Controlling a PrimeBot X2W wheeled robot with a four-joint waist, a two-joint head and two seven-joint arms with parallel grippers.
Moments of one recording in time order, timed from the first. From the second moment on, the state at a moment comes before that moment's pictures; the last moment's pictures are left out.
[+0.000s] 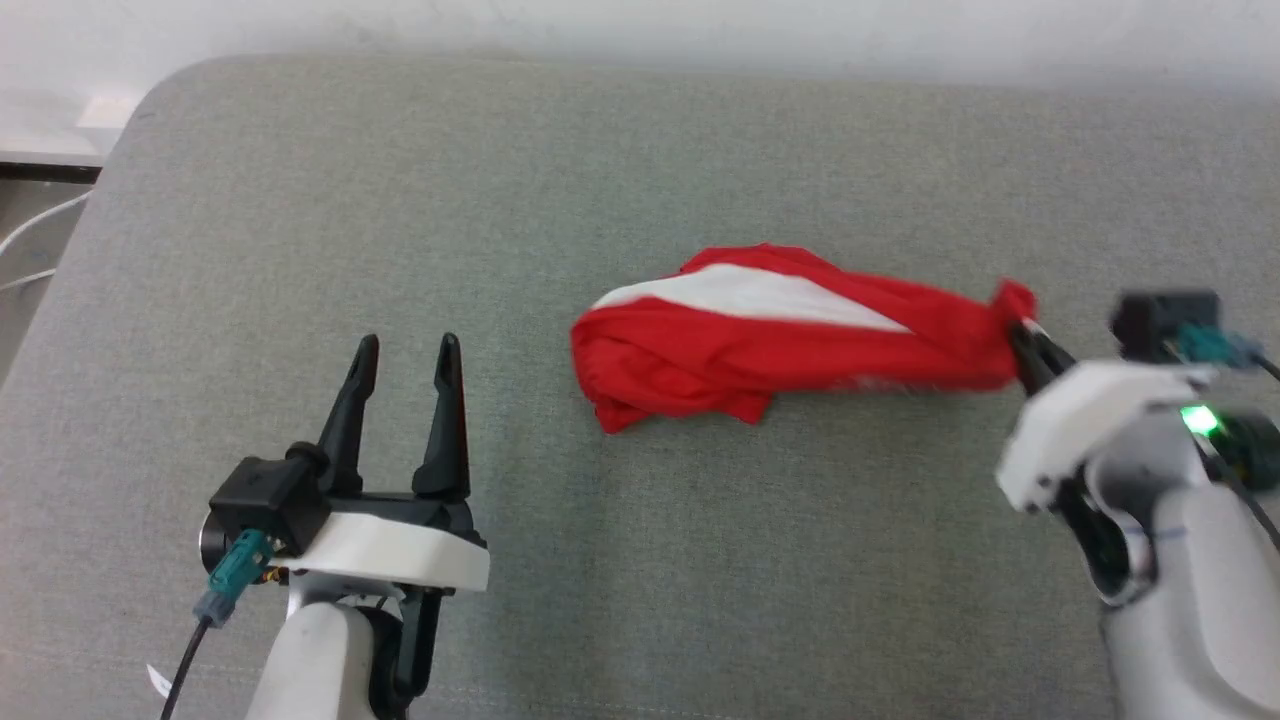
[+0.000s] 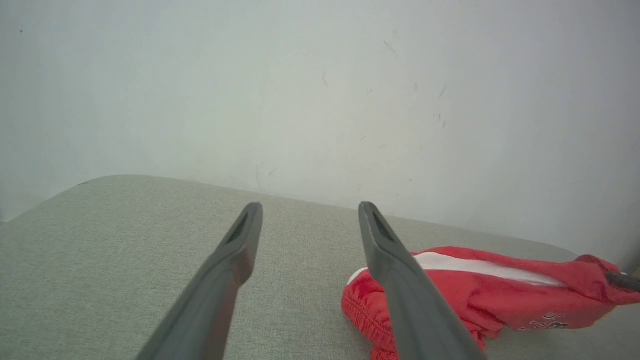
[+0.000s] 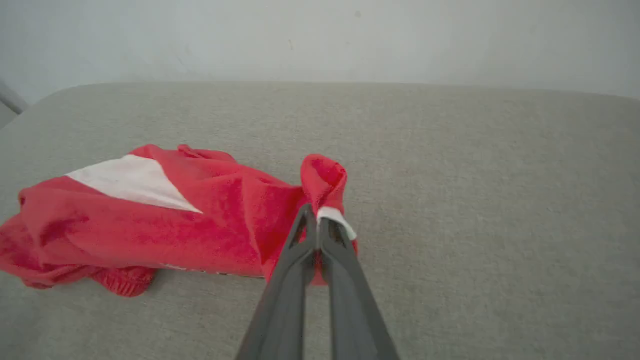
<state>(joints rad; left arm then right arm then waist) -0.17 0.05 -0.06 0.09 -0.27 -0.07 -0.26 -0.36 -0.05 -0.09 0.26 0.15 0.13 0.31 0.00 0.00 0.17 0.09</state>
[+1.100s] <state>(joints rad) -0.25 0.05 -0.35 0.37 -0.35 -0.08 -0.13 0.02 -0.05 -0.06 0.05 0.02 0.13 -0.16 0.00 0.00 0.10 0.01</state>
